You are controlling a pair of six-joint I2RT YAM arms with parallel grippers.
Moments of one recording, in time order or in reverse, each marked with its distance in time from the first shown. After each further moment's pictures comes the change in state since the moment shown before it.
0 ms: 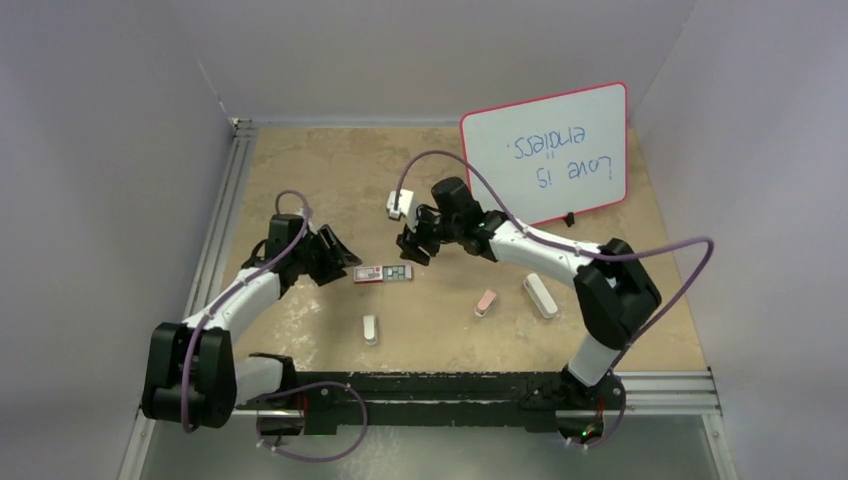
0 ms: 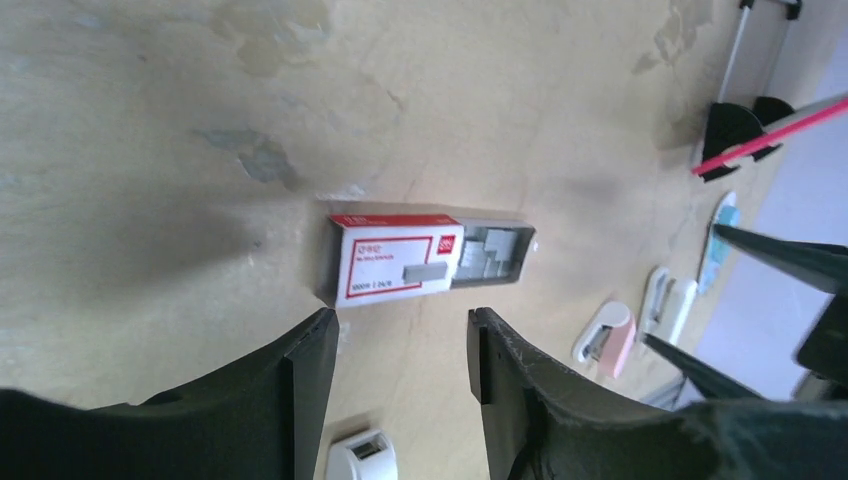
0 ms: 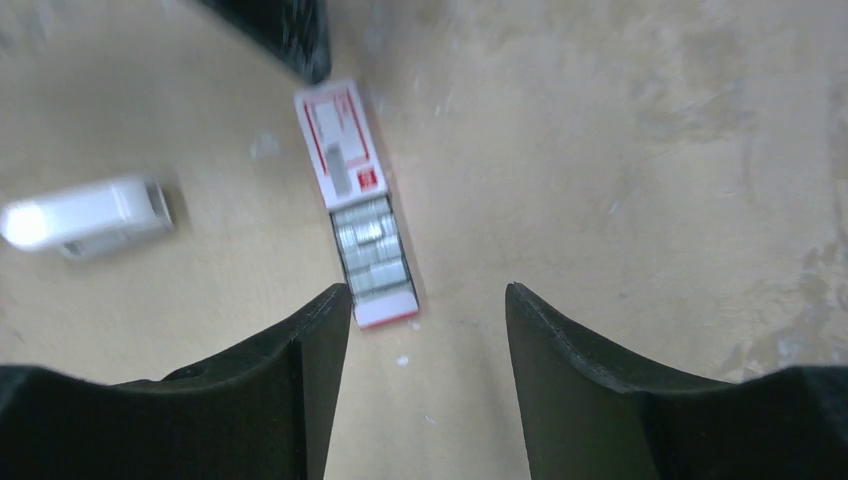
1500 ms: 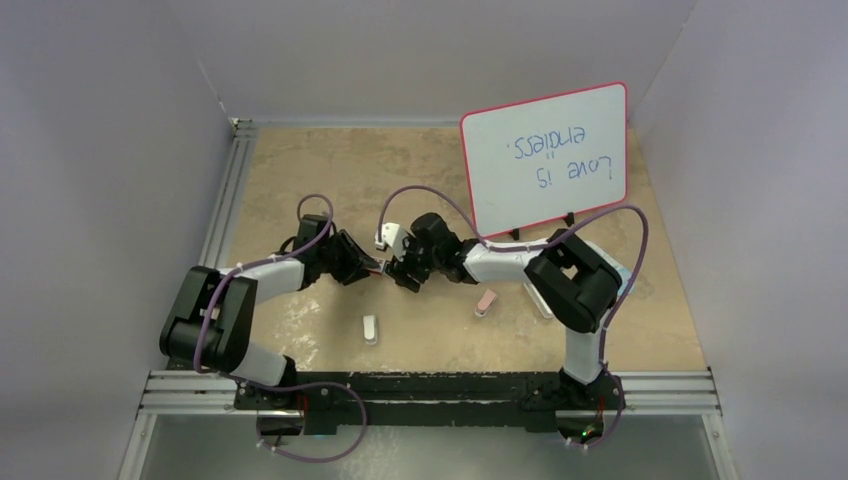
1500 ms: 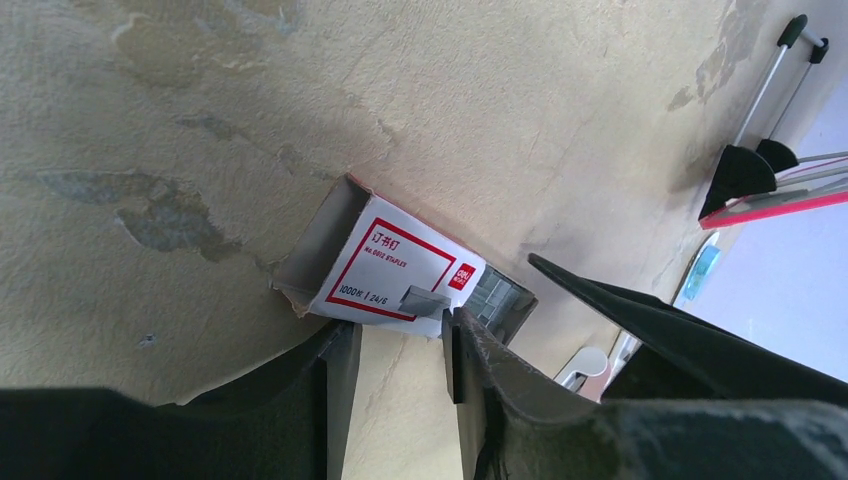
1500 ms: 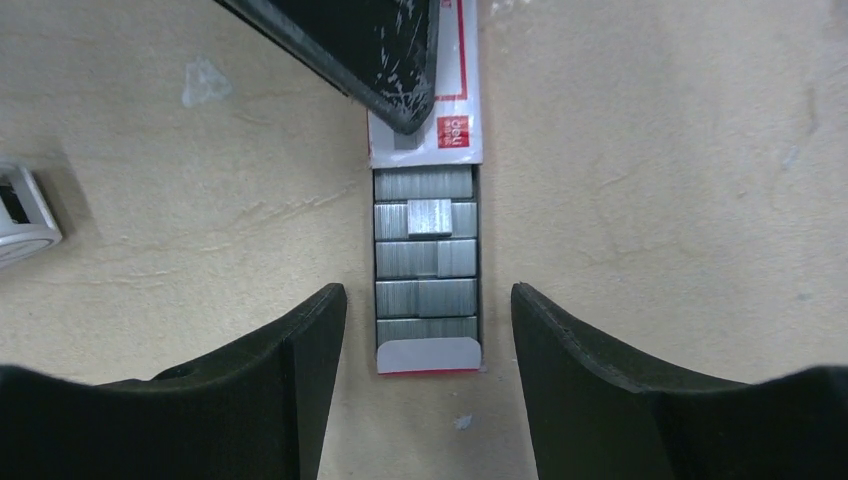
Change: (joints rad) left arm -0.129 0.266 -0.004 0.247 -0.036 -0.236; right arm 0.102 0.135 -0.127 0.283 0.167 0.155
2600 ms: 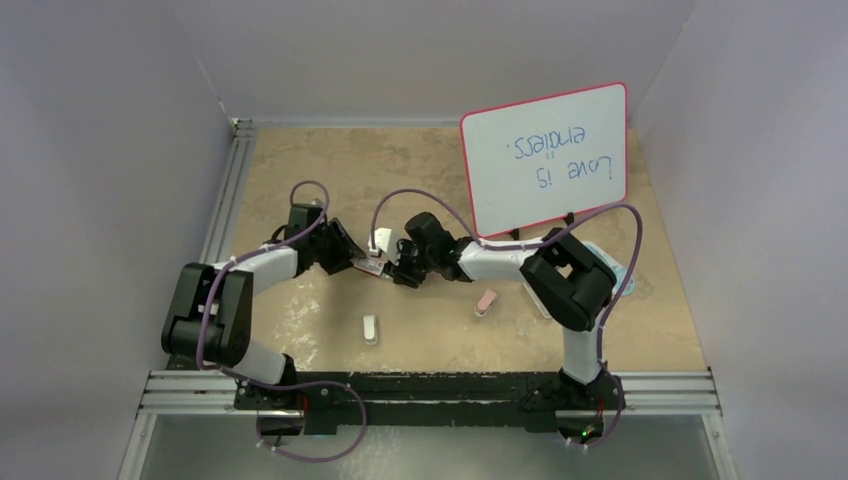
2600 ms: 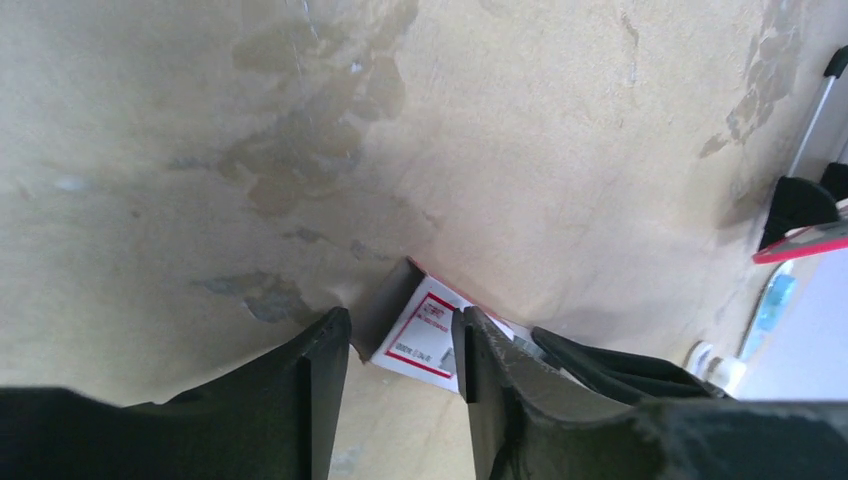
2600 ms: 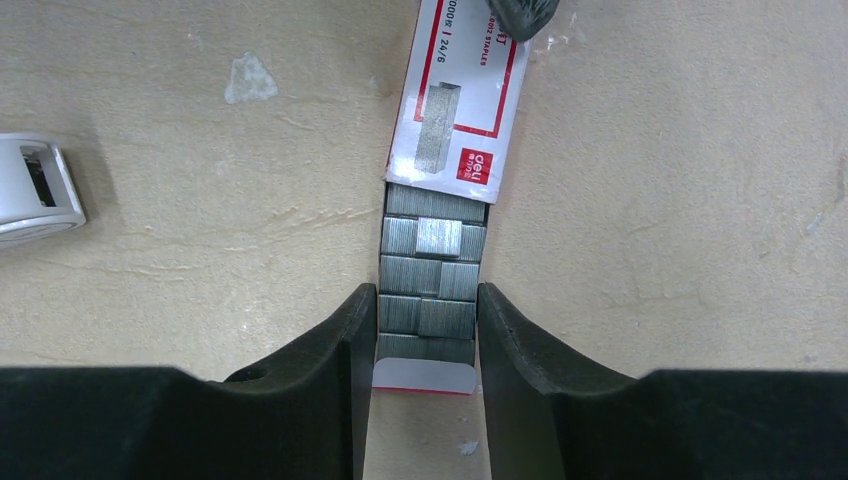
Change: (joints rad) left arm 0.073 0.019 0.092 -0.103 -0.056 0.192; right arm 0.018 0.039 0.045 -0.056 -0.044 -0.098
